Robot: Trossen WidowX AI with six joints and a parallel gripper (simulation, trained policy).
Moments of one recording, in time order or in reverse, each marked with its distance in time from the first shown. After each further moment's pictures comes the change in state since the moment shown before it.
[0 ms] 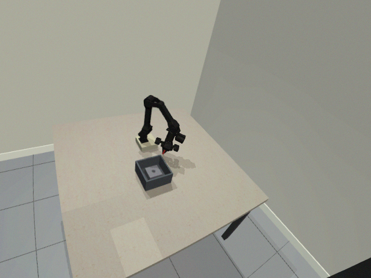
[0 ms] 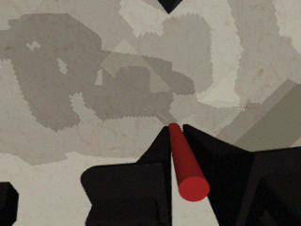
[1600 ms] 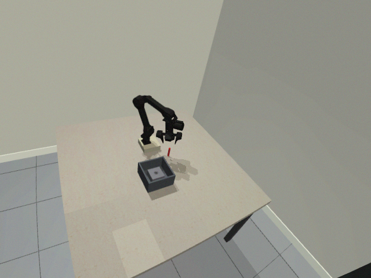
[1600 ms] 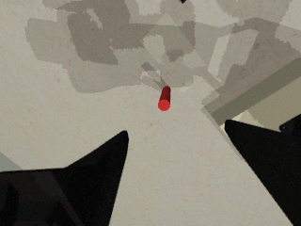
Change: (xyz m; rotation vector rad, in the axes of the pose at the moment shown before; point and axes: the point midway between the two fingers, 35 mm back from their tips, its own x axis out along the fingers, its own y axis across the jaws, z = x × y) arm -0.092 -0.021 -0.014 -0.022 0.113 0.309
